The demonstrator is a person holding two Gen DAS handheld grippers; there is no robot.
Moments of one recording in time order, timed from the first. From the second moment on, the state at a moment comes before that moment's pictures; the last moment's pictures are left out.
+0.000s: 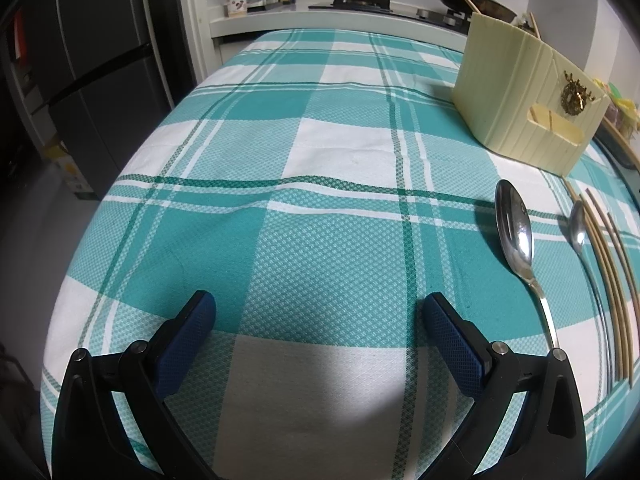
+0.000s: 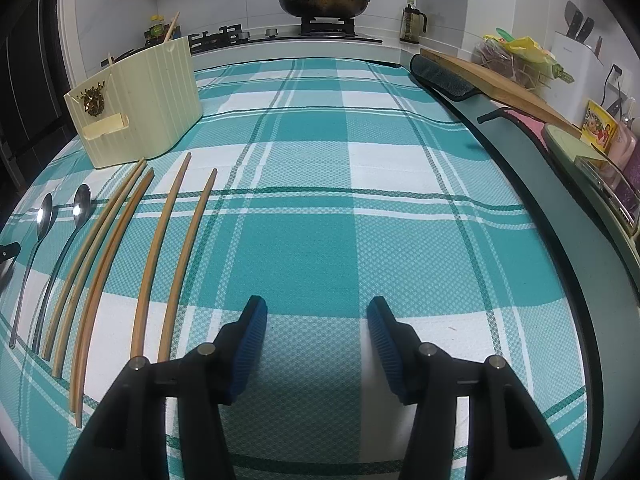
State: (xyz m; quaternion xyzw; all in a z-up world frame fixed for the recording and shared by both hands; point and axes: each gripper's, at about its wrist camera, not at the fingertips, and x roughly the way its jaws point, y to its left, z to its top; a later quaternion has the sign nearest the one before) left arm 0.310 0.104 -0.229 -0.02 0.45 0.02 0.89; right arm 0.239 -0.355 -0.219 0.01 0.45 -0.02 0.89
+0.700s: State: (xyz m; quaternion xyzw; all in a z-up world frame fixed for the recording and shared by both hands) left arm 0.308 0.103 -0.229 -0.02 0.46 0.03 0.89; right arm 0.239 -0.355 -0.219 0.02 0.45 -0.02 0.89
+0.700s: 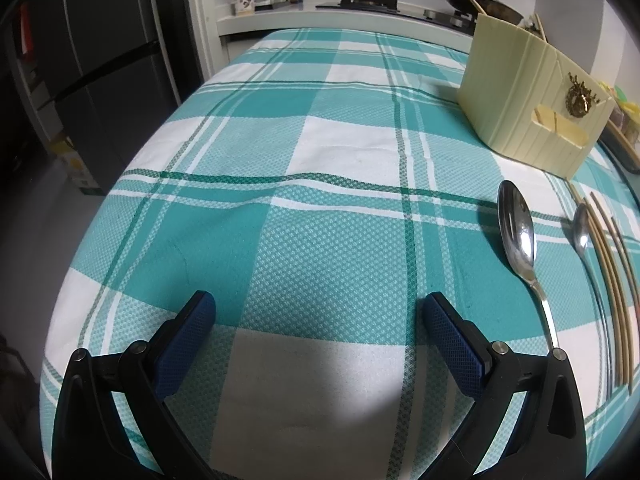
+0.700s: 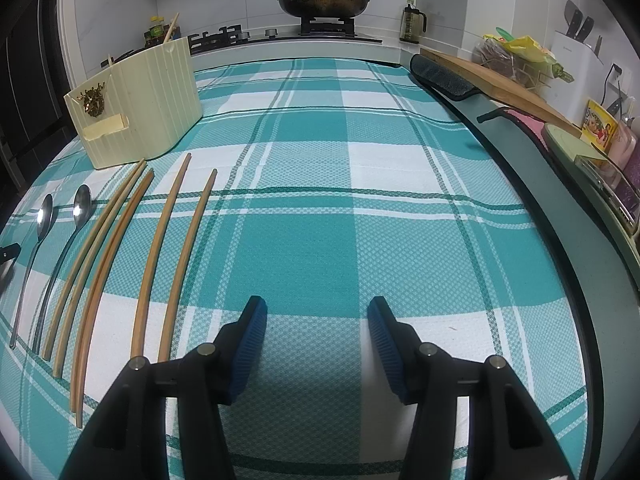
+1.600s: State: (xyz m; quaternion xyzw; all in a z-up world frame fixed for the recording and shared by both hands) left arm 0.275 0.040 -0.198 -0.06 0.44 -0.05 0.89; right arm 0.239 -0.355 -0.219 0.01 0.45 -0.02 0.89
